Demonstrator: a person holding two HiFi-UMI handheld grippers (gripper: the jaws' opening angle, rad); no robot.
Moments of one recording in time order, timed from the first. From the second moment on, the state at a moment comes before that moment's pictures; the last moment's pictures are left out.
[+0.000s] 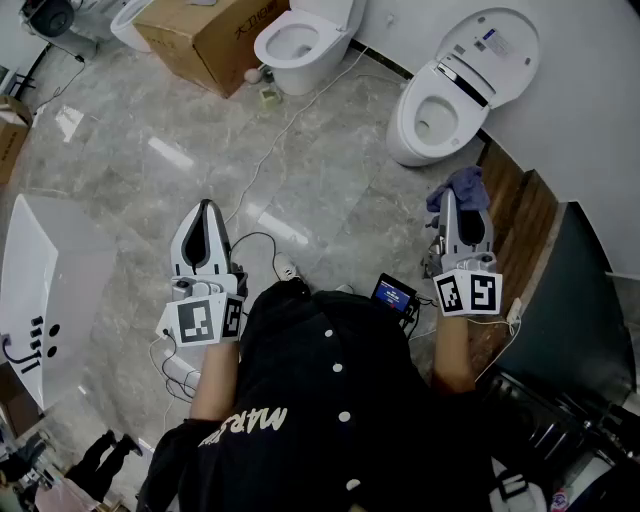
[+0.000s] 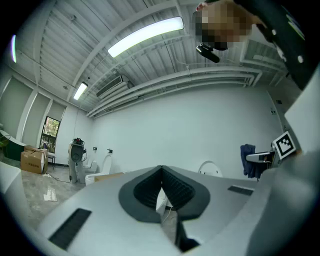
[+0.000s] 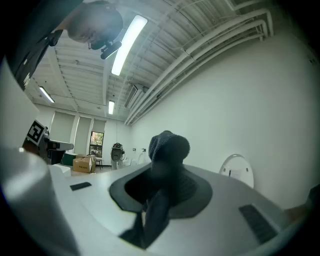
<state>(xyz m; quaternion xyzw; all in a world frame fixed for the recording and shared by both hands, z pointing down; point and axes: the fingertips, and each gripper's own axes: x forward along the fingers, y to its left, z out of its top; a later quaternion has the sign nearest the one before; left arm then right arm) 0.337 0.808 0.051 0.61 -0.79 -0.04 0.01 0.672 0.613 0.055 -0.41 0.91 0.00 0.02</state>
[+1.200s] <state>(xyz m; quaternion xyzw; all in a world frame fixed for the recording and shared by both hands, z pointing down) 0.239 0.822 0.048 0.62 -0.78 -0.04 -0.01 0.593 0.619 0.052 -0.45 0.89 -0.01 0.04</state>
